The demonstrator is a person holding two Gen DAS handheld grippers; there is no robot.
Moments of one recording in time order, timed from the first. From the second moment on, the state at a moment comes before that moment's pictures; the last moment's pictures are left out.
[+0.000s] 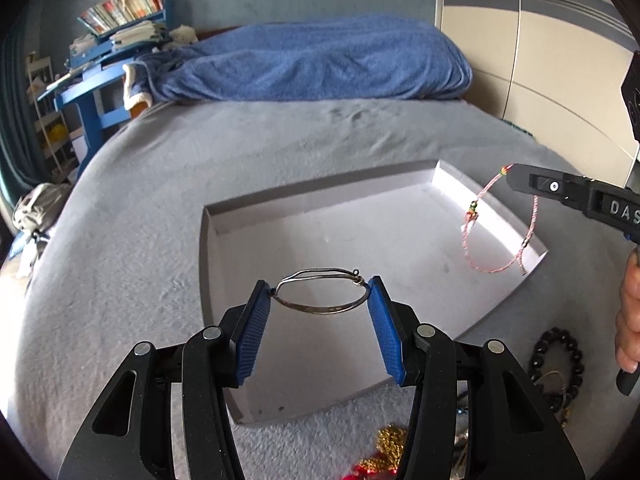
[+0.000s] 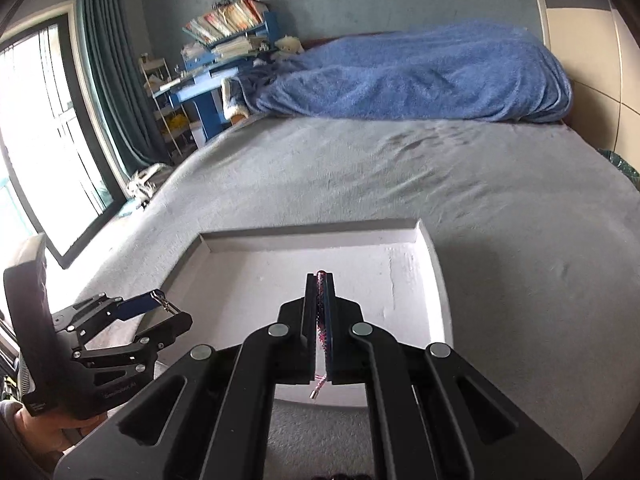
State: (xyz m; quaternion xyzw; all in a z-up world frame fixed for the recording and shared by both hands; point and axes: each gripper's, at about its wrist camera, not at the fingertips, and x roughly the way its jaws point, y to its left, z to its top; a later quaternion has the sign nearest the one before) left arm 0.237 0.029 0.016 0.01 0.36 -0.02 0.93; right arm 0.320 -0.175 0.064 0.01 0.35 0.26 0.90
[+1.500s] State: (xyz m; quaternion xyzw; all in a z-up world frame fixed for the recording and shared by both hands) left arm 0.098 0.002 0.013 0.00 0.33 -0.04 0.94; right arm 0.180 -0.250 0.043 0.02 0.32 0.20 0.93
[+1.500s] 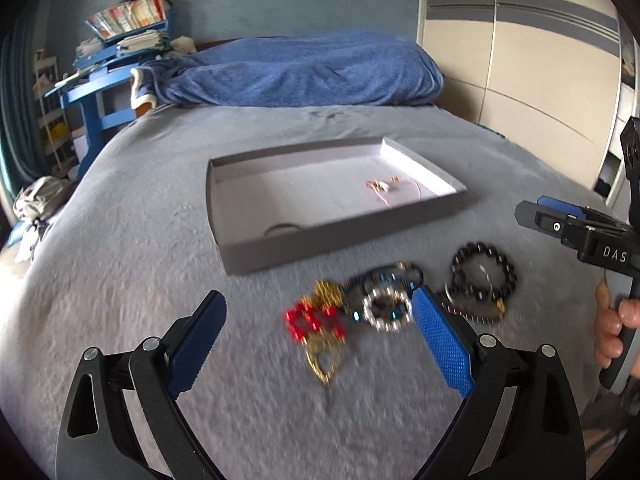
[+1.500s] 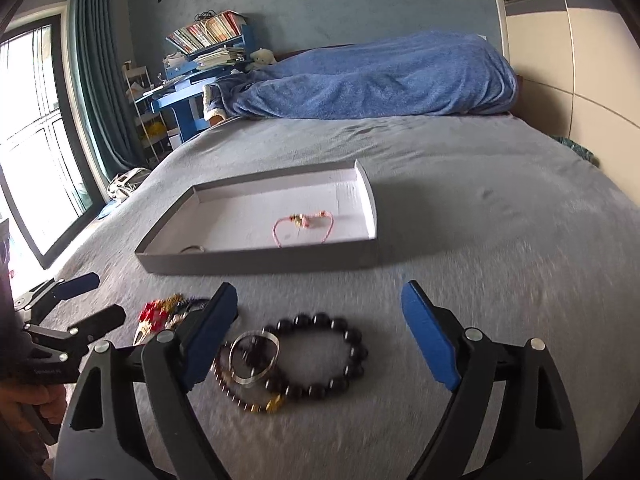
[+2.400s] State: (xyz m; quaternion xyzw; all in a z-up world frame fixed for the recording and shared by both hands) left arm 0.115 0.008 -0.026 -0.01 0.40 -0.02 0.92; right arm 0.138 -0.231 0.012 -0.01 0.32 0.16 0.93
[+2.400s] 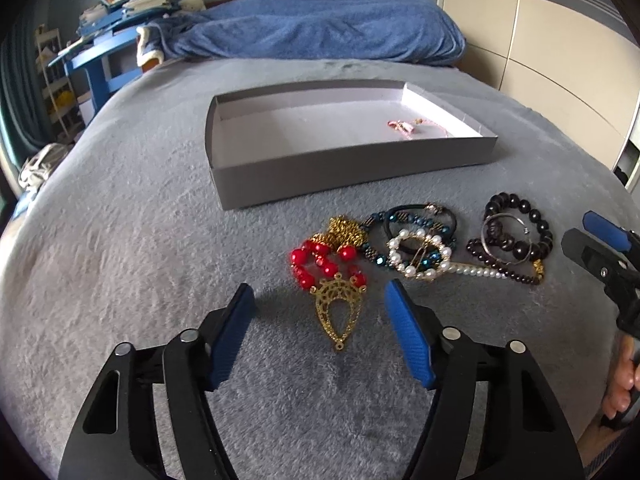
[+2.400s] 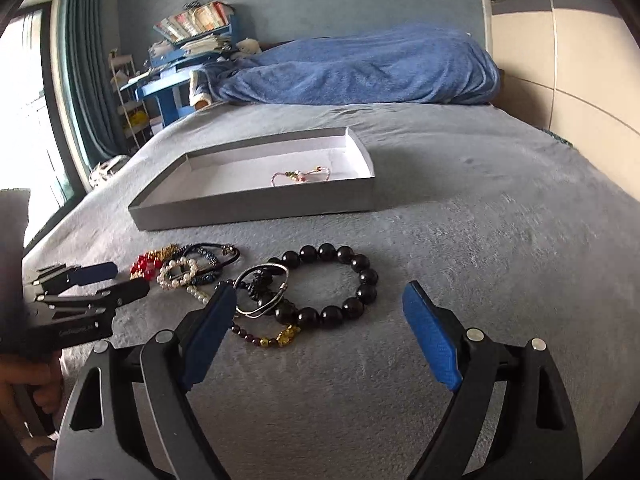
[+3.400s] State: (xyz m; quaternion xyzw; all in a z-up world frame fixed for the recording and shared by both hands) left arm 0.092 0.016 -0.017 -0.05 0.34 -0.03 0.94; right arm 0.159 -0.208 0.003 -0.05 0.37 0.19 0.91
